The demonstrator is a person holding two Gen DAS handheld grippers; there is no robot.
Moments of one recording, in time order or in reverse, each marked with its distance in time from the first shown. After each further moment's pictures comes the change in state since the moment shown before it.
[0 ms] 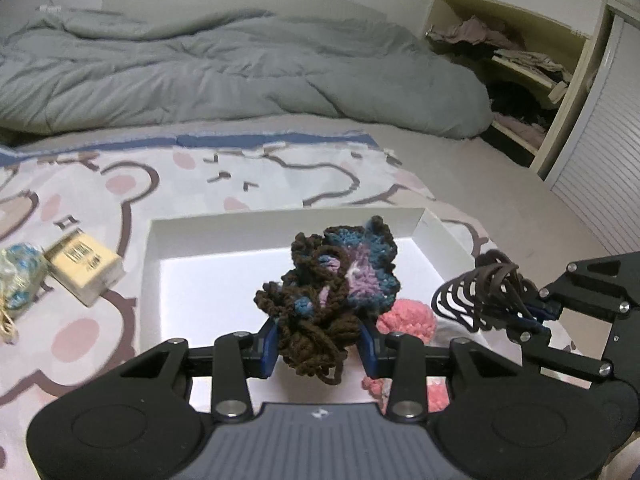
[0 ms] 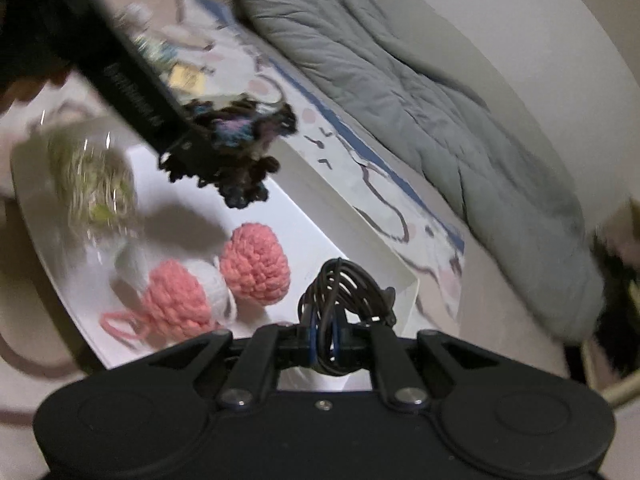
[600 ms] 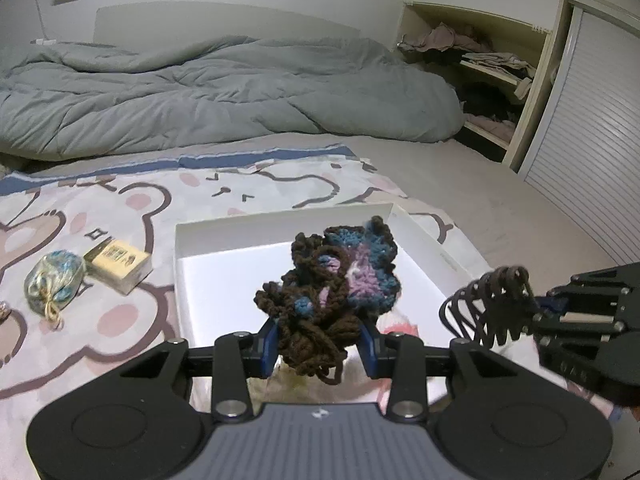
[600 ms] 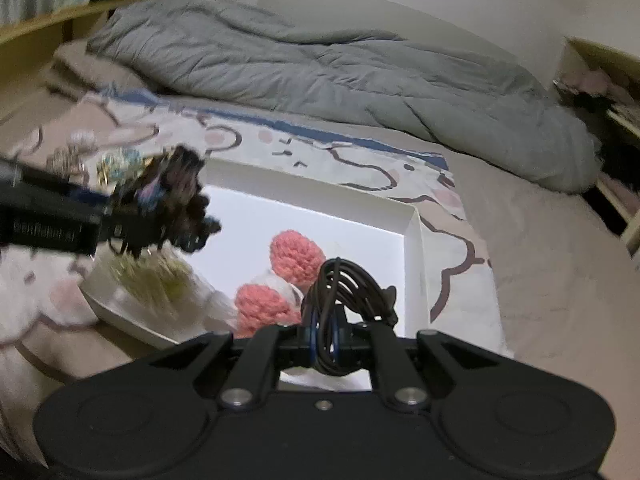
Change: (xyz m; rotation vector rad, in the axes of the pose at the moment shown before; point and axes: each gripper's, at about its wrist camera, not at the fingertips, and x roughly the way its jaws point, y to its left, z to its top) left arm -0.079 -0.005 -0.026 0.083 -0.060 -0.015; right arm -0.073 -0.004 -0.011 0.564 0.040 0.059
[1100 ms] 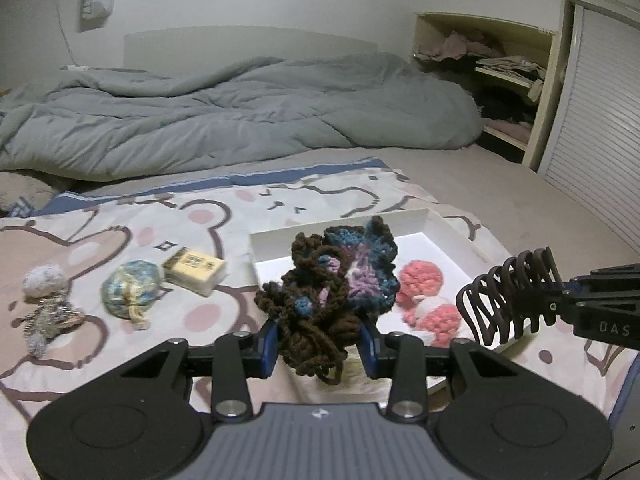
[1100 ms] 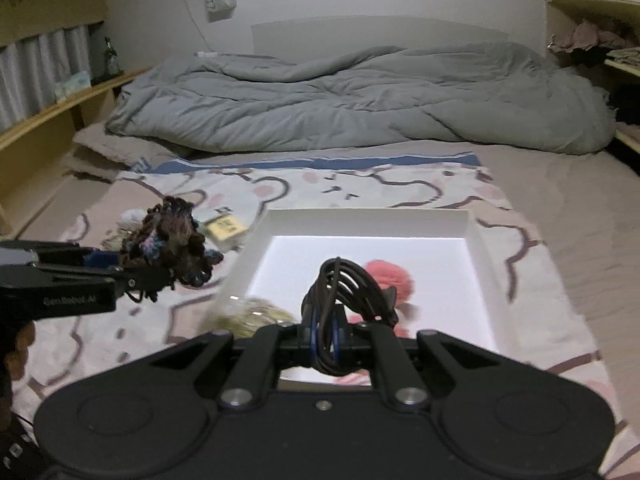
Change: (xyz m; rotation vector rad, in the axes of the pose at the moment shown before) left arm -0.066 0.031 -0.012 0.046 -0.024 0.085; right arm -0.038 0.030 0.010 0.258 -0.089 0.140
